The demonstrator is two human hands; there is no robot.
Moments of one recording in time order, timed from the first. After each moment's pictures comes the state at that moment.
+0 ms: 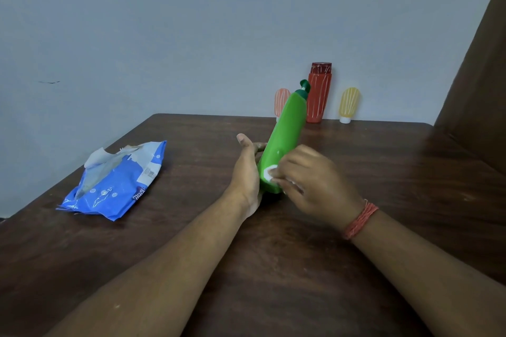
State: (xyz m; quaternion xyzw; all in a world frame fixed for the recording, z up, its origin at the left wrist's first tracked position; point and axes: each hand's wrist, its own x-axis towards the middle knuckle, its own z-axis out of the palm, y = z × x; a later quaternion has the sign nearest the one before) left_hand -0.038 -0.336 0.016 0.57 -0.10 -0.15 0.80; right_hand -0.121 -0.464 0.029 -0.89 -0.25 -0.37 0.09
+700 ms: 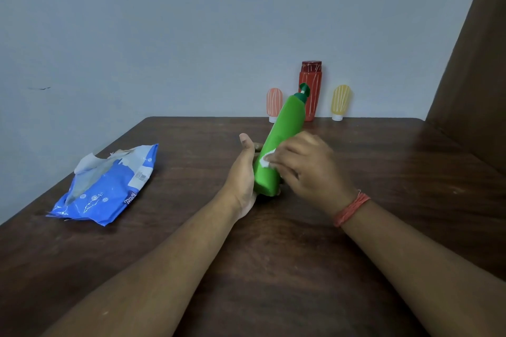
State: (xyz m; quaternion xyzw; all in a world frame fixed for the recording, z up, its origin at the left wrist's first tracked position) left_hand -0.046 -0.338 0.017 0.59 -0.16 -0.18 0.77; right_hand -0.109 -0.479 0.030 -0.87 -0.22 -0.43 0.08
